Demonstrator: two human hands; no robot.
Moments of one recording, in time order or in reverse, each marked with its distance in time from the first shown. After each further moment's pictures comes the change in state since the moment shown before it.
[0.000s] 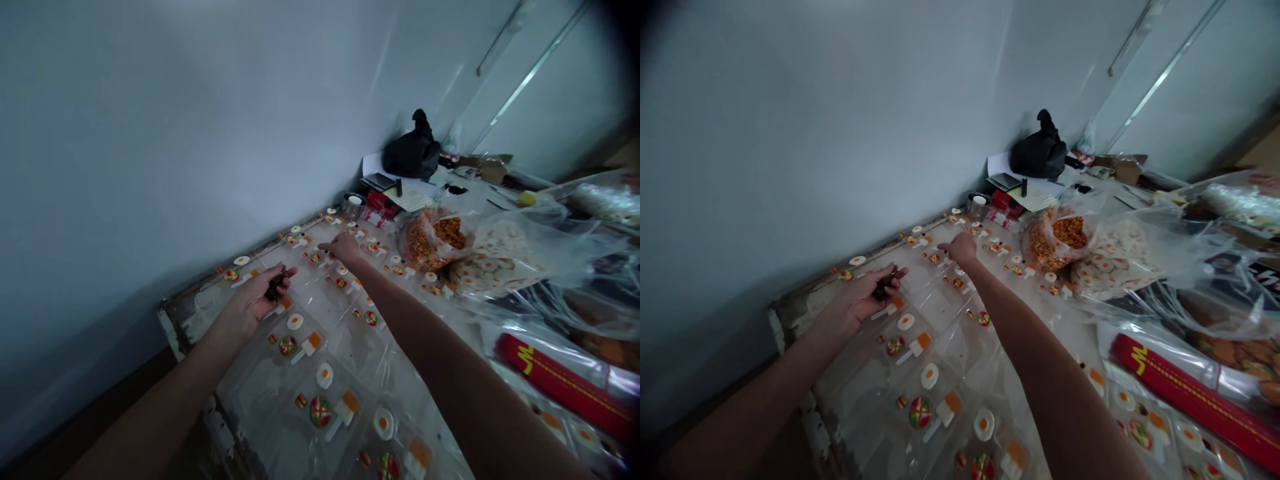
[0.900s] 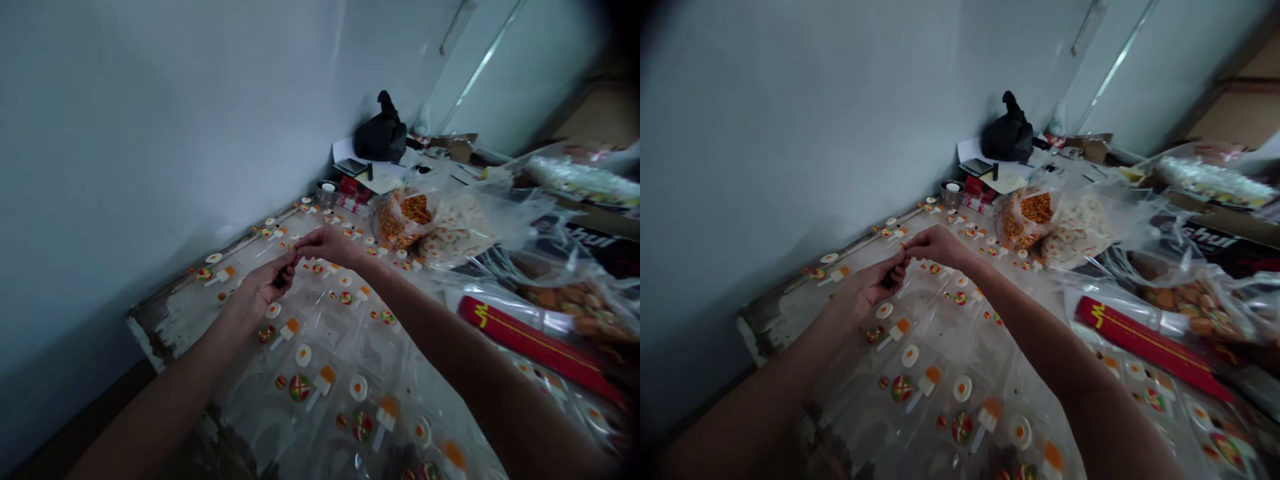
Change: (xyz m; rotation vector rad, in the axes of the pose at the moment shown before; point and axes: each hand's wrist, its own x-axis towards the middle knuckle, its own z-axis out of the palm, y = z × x) left_hand 0.007 -0.036 0.063 0.015 -0.001 -0.056; right_hand -0.098 -0.023 -0.072 0.473 -0.431 -0.410
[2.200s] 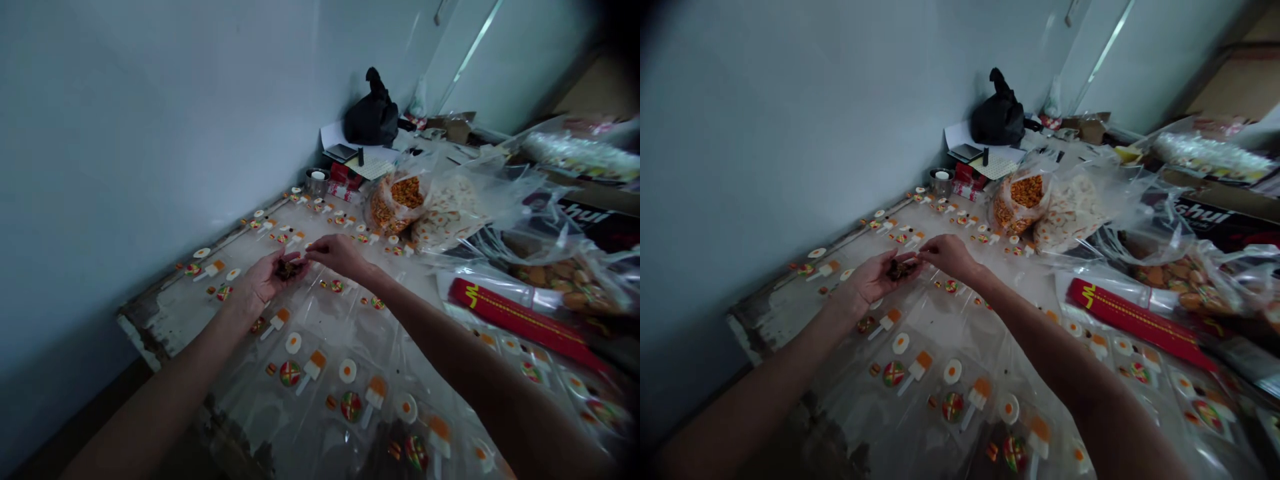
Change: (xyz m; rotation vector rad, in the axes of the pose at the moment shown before) left_hand -0.002 -0.024 0.014 0.037 -0.039 -0.087; right_hand -0.053 0.036 -0.002 -0.539 0.250 0.052
